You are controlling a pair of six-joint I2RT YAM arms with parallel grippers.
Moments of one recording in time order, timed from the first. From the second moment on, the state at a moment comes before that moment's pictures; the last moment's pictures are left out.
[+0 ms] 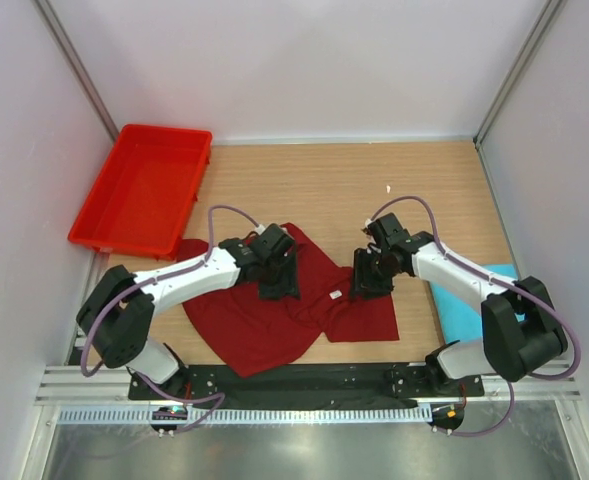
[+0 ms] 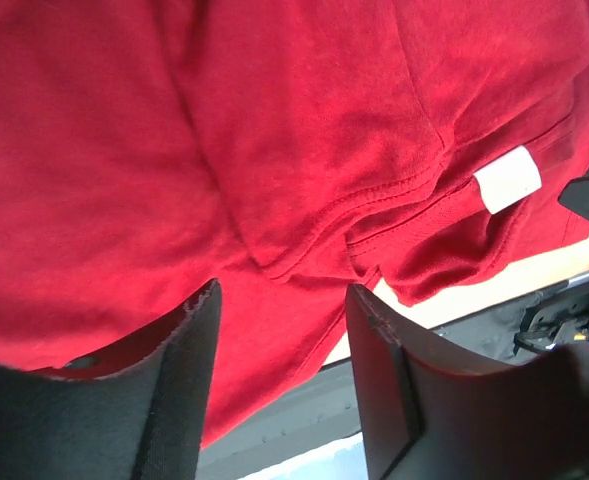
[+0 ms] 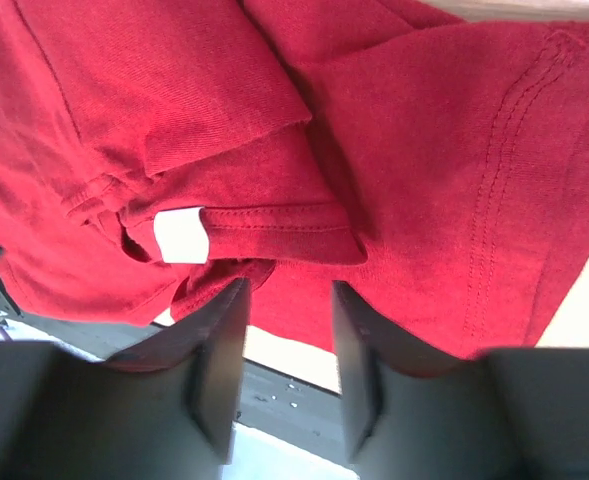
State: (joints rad) left arm -0.82 1.51 0.99 -0.58 0.06 -0.84; right arm 0.45 1.39 0.81 -0.65 -0.28 0.52
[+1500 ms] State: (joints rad) left arm -0.81 1.20 1.67 -0.84 -0.18 -0.56; right arm 0.46 1.29 1.37 -0.89 -0.25 0.43
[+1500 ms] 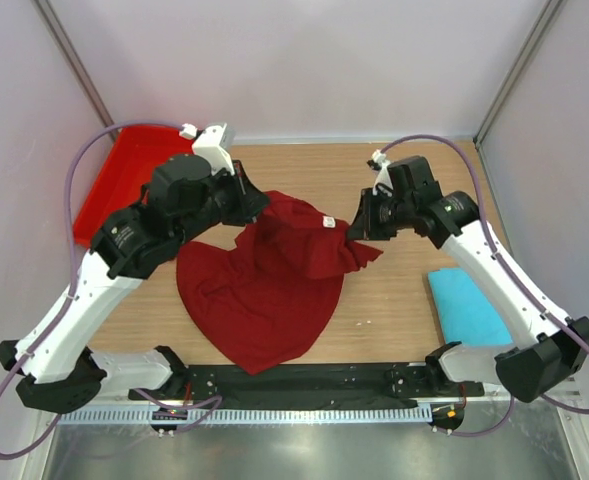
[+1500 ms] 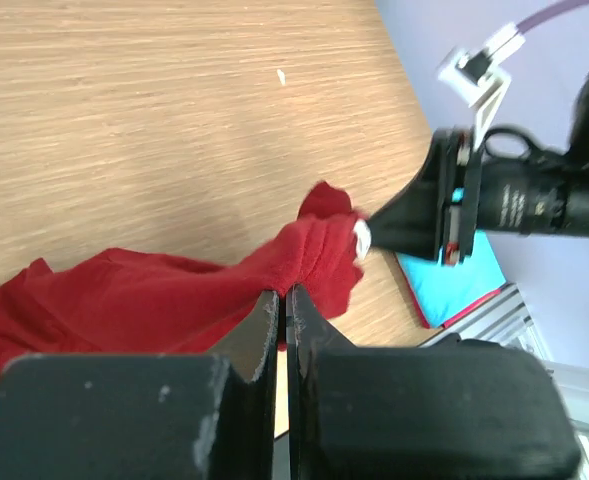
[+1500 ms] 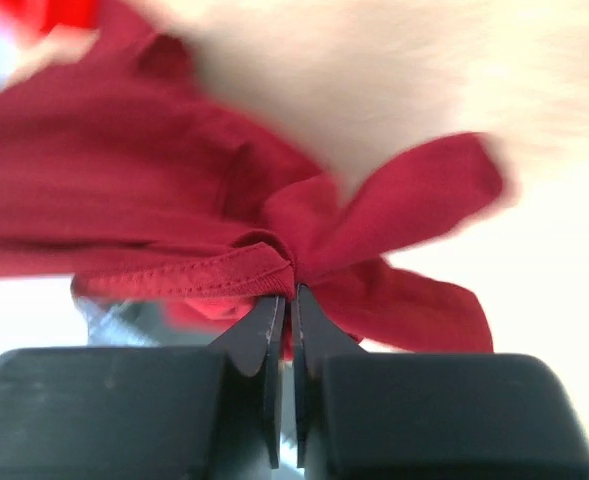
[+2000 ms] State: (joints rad) left arm -0.81 1.15 1.66 -0.92 -0.12 -0.58; right arm 0.69 1.02 1.06 -0.84 -0.46 0.56
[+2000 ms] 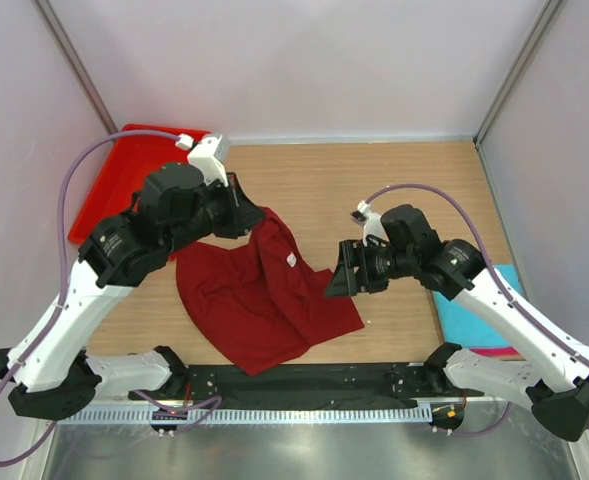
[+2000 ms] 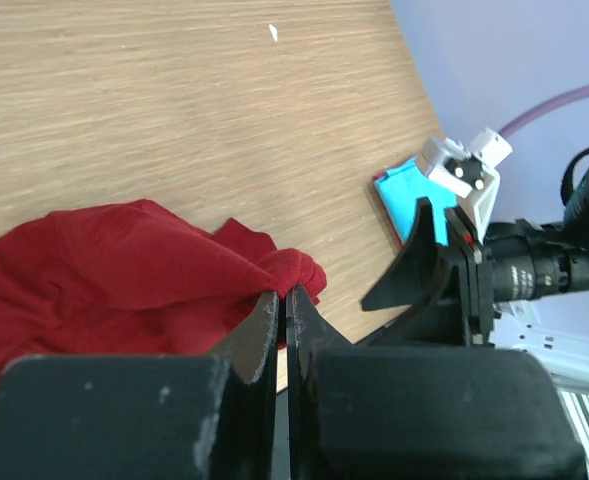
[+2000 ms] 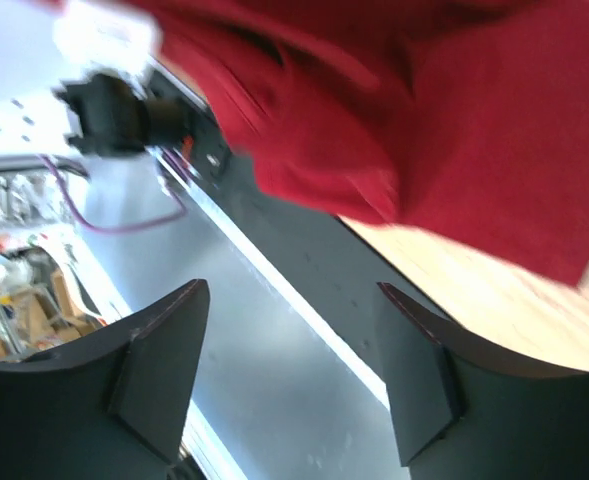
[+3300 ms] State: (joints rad) left arm -0.81 1.11 1.98 -0.97 -0.24 -0.53; right arm 1.01 1.16 1.31 -0.59 0.00 0.50
